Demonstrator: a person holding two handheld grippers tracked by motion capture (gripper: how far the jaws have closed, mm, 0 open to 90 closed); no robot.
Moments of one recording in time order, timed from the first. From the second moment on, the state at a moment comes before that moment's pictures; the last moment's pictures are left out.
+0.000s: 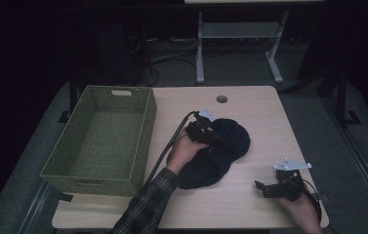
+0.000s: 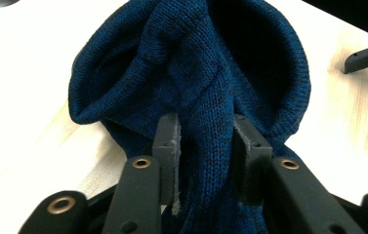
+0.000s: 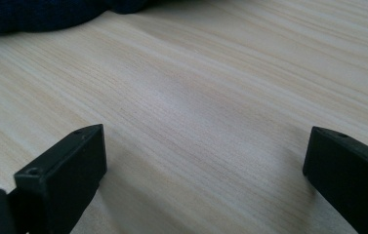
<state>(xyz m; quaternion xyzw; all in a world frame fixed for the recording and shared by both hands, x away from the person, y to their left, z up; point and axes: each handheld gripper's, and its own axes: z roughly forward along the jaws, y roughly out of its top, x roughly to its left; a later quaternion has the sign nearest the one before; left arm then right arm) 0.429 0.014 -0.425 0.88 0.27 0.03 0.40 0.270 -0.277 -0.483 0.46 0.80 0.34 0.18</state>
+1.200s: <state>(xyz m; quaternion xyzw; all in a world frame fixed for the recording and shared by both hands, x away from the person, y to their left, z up) 0.419 0.078 -0.435 0.87 0.33 0.09 0.35 0.270 -0.277 -0.483 0.46 0.80 0.34 0.18</state>
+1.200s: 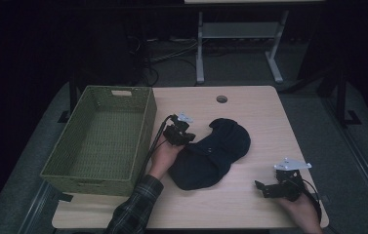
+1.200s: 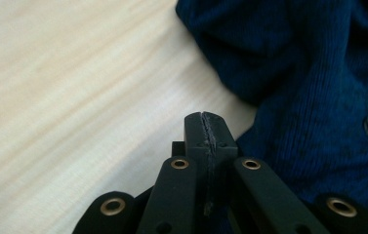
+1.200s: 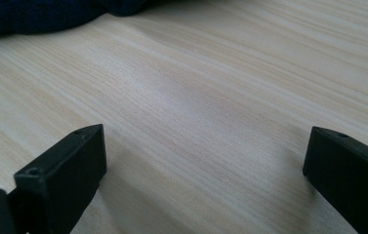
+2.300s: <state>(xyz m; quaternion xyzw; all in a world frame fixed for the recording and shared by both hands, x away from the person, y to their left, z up) 0.329 0.090 -0.451 0.90 0.25 0.00 0.36 0.270 -0.277 -0.483 0.46 0.80 0.34 0.18</state>
